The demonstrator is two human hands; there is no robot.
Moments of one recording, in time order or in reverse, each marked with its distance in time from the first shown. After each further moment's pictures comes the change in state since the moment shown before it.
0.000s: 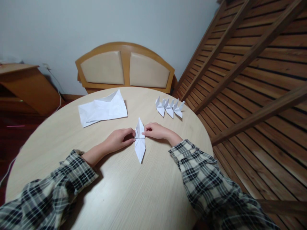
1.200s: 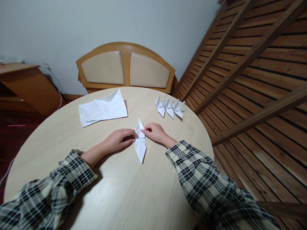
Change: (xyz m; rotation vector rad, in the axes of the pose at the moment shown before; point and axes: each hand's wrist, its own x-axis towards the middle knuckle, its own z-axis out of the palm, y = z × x) left_hand 0.001 -0.003 0.001 -0.054 -0.001 0.128; right_hand 0.003 0.010 0.029 0.013 0.319 -0.024
